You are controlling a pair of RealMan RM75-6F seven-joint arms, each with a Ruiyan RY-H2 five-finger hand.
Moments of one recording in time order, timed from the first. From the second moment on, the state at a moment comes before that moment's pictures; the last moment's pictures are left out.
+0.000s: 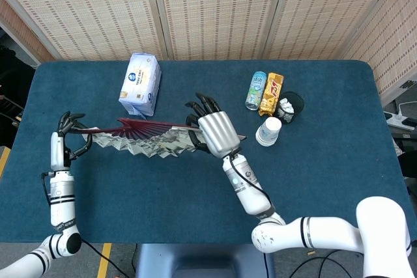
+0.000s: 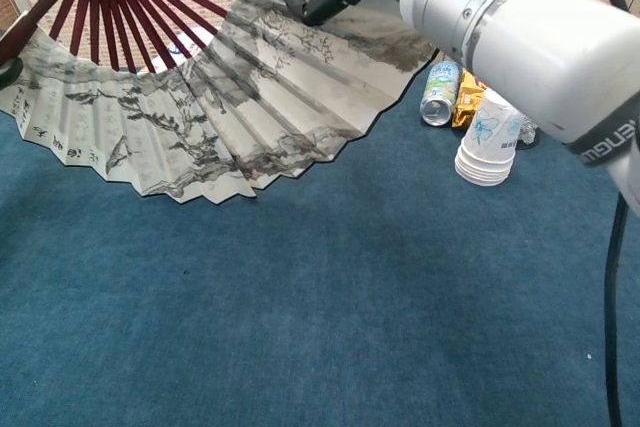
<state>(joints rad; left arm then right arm) -0.43 -1.73 -0.40 -0.98 1.26 1.30 -0.76 0.97 -1.67 0.37 -1.66 -1.01 1.24 -0.51</state>
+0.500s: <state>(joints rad) -0.51 -1.84 -0.40 -0.75 1.30 1.37 -0.81 0.91 -1.60 0.27 -1.61 -1.30 1.27 -0.43</state>
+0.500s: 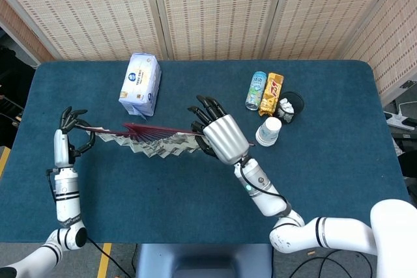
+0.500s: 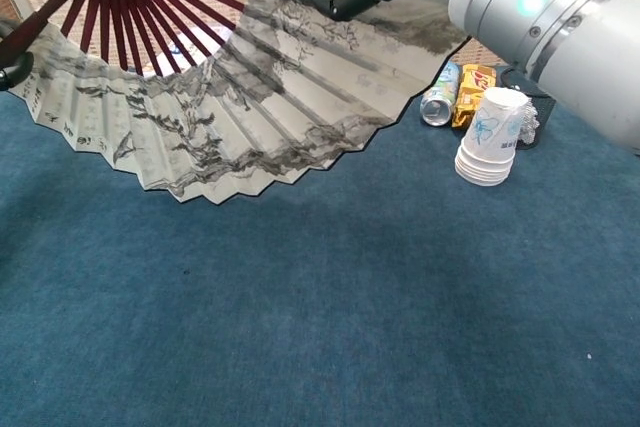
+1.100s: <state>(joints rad) -0.53 -1.93 -0.36 -0.53 1.31 1.37 -0.83 0.83 -1.59 0.17 -1.53 -1.46 1.31 -0.39</state>
